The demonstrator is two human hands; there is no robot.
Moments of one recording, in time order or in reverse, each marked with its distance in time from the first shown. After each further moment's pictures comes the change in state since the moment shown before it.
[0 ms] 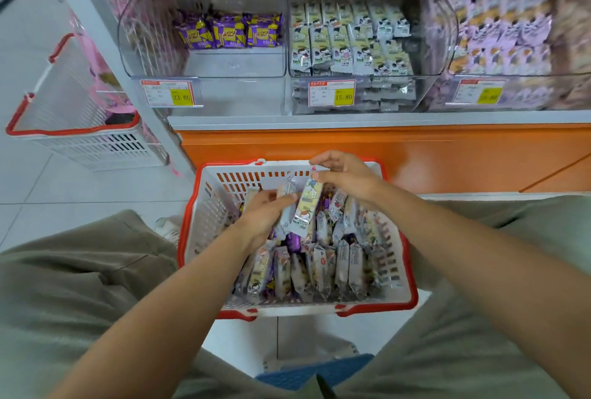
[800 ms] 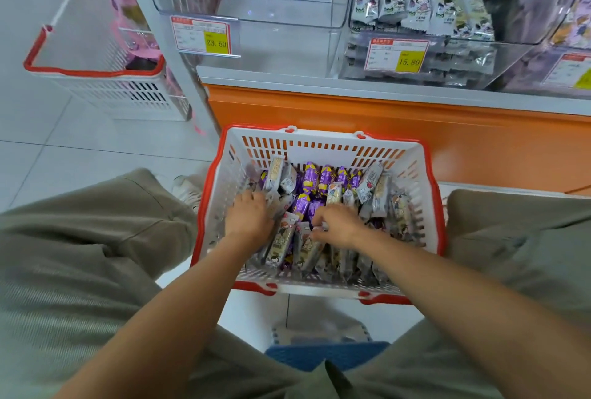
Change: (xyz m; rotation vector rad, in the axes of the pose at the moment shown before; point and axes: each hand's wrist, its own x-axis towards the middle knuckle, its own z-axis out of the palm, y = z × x) left_hand 0.007 -0.085 -0.071 1.381 0.302 0.015; right_hand -0.007 0.094 0.096 -0.950 -0.328 0.150
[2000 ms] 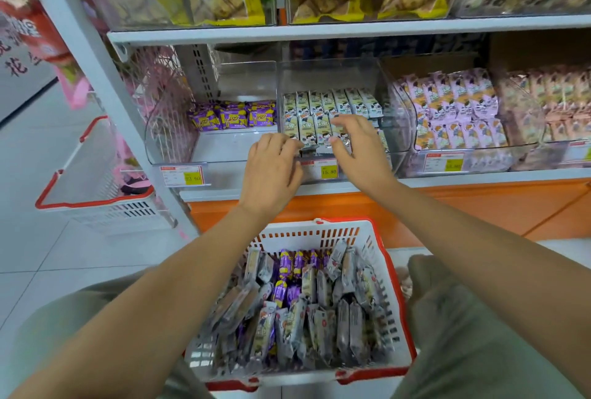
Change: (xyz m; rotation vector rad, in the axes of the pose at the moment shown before) left_hand 0.015 0.137 -0.230 -0.063 0.863 0.685; right_hand -0.076 0.006 -0.260 0.255 1.099 -0.238
